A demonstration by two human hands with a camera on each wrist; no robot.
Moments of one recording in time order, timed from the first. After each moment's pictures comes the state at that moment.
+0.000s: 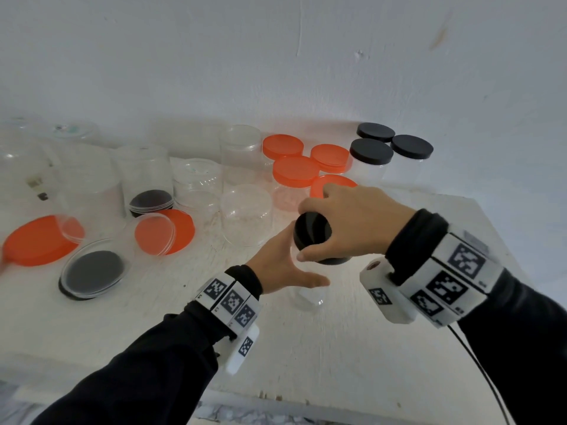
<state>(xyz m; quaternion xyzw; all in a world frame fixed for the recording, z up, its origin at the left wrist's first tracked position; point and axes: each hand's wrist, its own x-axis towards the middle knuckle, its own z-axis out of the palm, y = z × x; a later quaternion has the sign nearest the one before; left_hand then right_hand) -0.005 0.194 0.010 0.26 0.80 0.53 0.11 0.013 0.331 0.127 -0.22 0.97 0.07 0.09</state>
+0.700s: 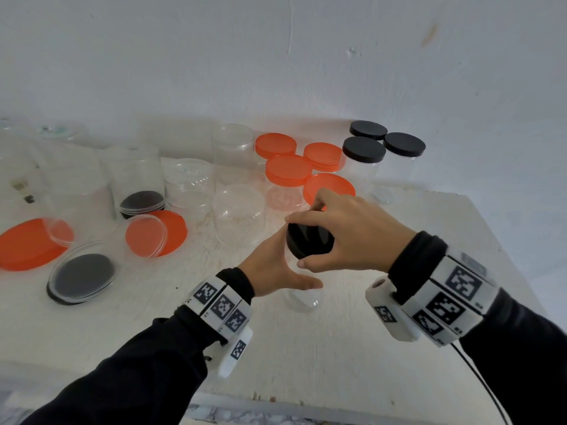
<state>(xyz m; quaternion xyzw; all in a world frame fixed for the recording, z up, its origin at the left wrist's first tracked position) -0.005 0.196 0.008 0.27 0.80 0.52 0.11 0.025 0.343 0.113 -0.24 0.97 0.01 0.03</state>
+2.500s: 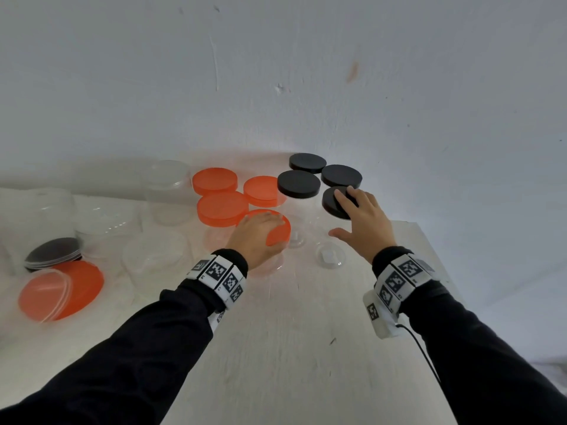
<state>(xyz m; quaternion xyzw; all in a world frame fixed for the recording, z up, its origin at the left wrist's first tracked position) -0.133 0.311 0.000 0.30 0.92 0.23 -0.06 -0.077 0.529 0.047 -0.01 0.98 -0.07 -0.16</state>
